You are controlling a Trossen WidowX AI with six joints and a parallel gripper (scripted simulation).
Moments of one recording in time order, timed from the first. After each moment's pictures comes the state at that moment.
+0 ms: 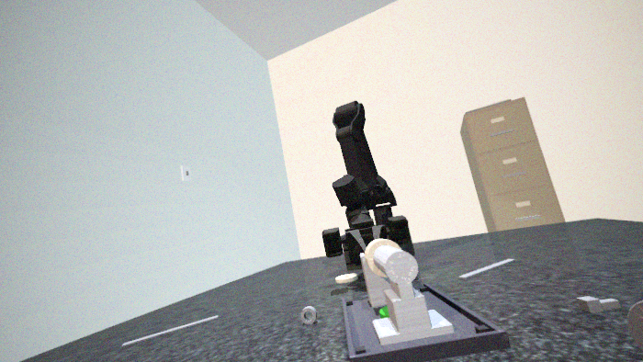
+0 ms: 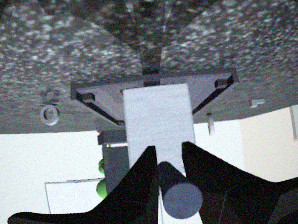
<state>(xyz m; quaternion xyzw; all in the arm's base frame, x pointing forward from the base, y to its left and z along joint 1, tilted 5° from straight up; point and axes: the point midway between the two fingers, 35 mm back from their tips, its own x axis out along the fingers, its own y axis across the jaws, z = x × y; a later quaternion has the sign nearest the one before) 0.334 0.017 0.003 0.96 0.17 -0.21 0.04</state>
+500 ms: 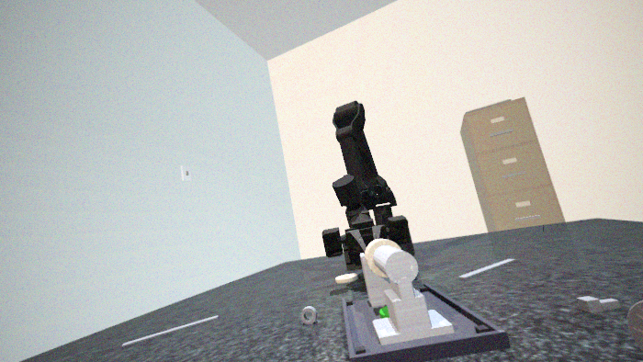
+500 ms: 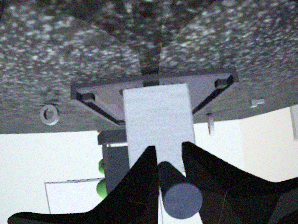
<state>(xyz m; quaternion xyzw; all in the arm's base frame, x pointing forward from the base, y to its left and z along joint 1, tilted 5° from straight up) 0.334 0.017 0.004 0.96 0.17 -0.21 0.04</state>
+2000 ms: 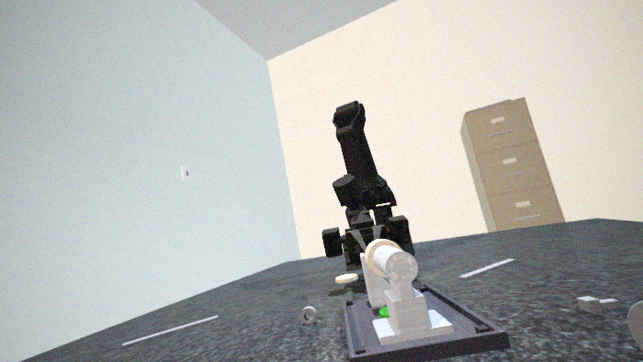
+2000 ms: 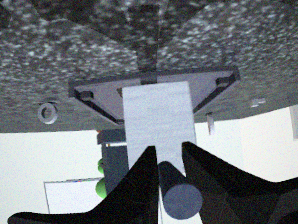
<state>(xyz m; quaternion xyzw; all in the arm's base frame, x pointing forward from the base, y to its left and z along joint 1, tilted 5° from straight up) 0.338 0.018 0.004 0.96 0.17 -0.21 0.04</state>
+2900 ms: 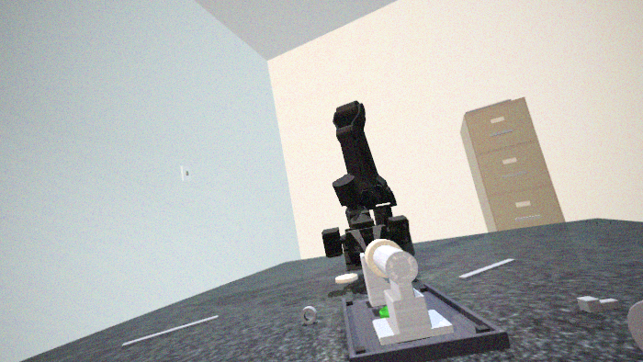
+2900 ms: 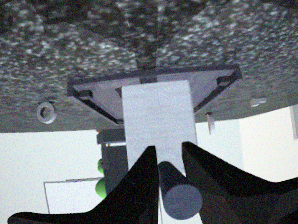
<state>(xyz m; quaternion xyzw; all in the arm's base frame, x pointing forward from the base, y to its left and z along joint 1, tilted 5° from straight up) 0.341 0.019 0.005 0.96 0.17 -0.21 0.04</state>
